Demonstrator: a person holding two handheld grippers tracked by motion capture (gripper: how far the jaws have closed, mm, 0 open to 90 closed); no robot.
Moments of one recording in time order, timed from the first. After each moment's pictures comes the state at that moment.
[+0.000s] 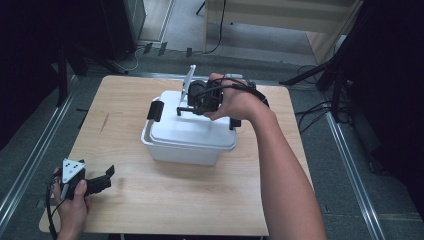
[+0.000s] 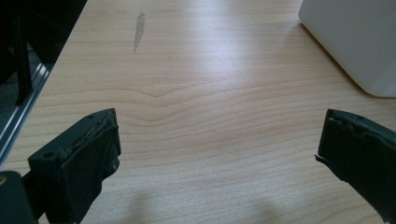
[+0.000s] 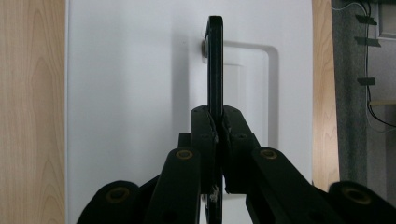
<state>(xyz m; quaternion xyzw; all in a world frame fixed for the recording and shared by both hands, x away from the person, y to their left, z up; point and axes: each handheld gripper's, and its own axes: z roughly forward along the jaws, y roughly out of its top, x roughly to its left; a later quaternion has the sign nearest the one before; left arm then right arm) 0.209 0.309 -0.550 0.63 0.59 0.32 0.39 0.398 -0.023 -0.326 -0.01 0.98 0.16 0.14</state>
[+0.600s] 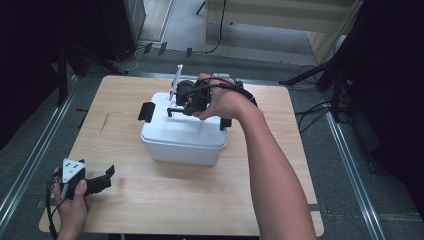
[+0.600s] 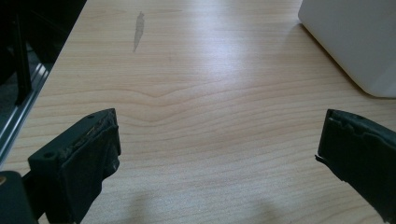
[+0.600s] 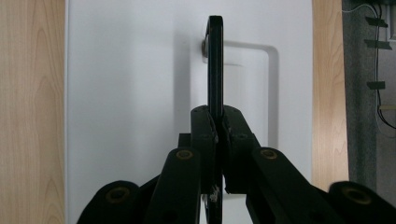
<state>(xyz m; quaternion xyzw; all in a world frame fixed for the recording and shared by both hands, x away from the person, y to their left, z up) 0.209 0.309 -0.550 0.63 0.59 0.32 0.39 0.401 0.002 -0.334 -0.01 0.98 0.16 0.13</state>
